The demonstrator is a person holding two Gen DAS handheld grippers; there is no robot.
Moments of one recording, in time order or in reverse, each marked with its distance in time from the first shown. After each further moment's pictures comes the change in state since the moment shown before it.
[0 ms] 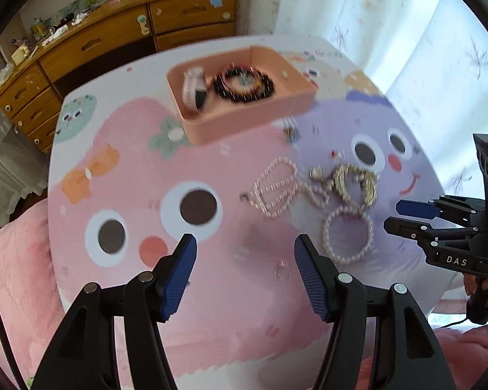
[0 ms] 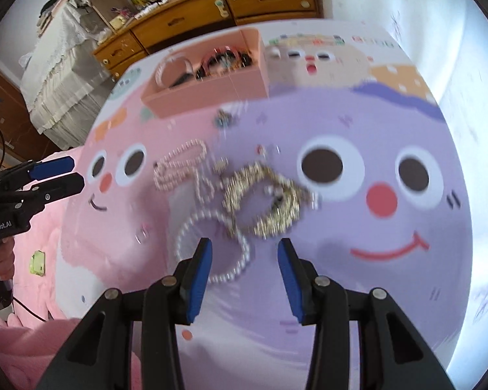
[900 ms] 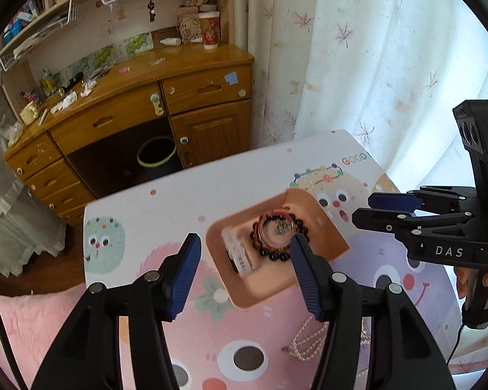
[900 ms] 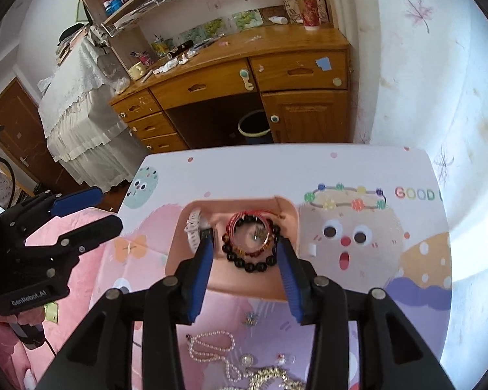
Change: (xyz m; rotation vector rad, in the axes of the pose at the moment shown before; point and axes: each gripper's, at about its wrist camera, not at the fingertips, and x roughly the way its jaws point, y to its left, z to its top) left arm -0.042 0.043 0.165 0.024 -0.243 0.051; right arm -0.030 0.031 0.205 -0.070 -0.193 0.081
